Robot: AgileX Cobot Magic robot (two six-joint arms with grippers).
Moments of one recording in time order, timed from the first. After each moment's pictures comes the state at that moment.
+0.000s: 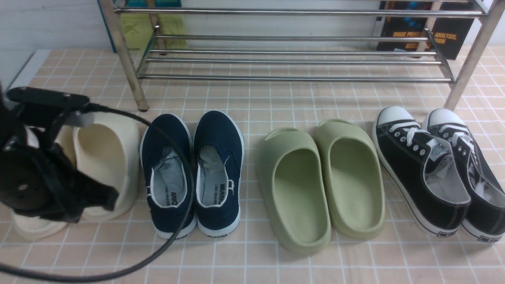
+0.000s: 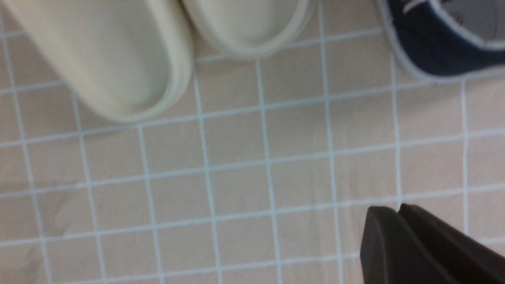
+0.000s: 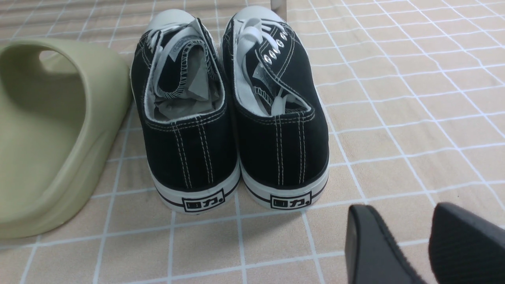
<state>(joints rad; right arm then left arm) -0.09 -0.01 0.02 -0.08 0.37 0.20 -0.32 1.24 -1.00 0.14 1.06 -0.18</state>
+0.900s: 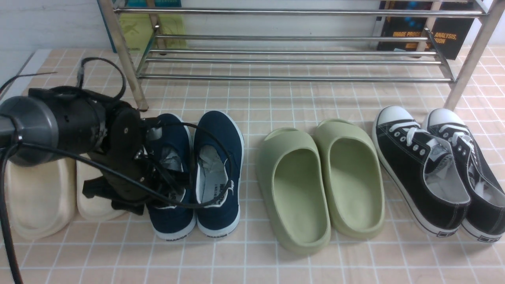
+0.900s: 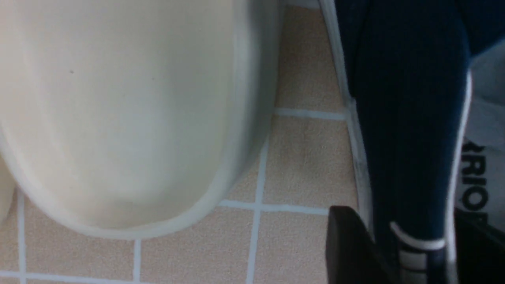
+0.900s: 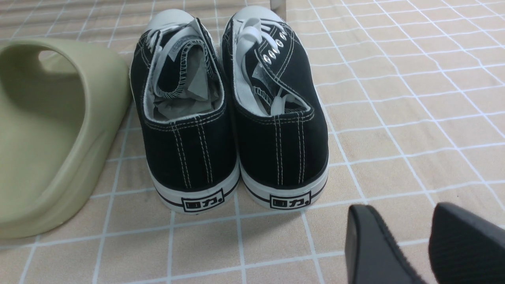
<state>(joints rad) -0.09 -0.01 0.02 -0.08 0.37 0.20 -0.34 1.72 -1.03 0.12 0.67 -0.46</state>
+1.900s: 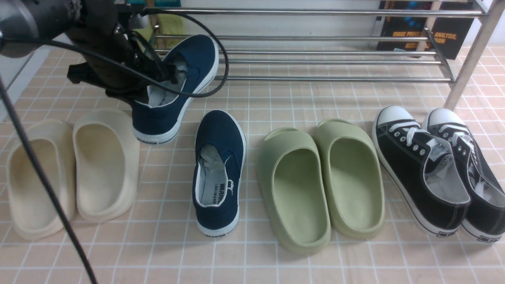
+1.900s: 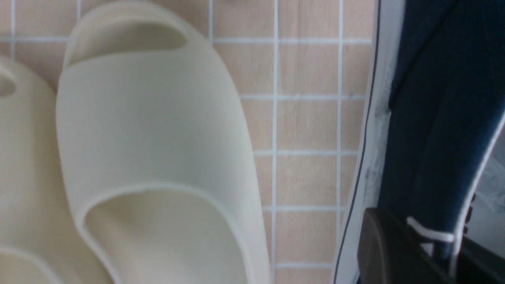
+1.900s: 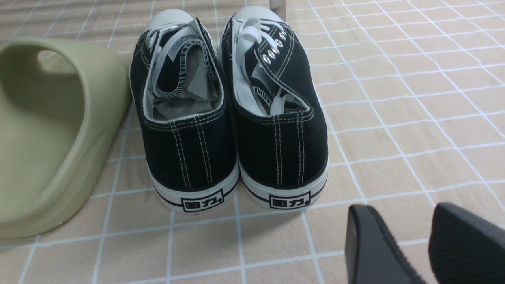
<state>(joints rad) -0.09 -0.01 0.02 -0.08 0.37 0.20 -0.23 1.88 -1.70 0.10 0.95 -0.22</state>
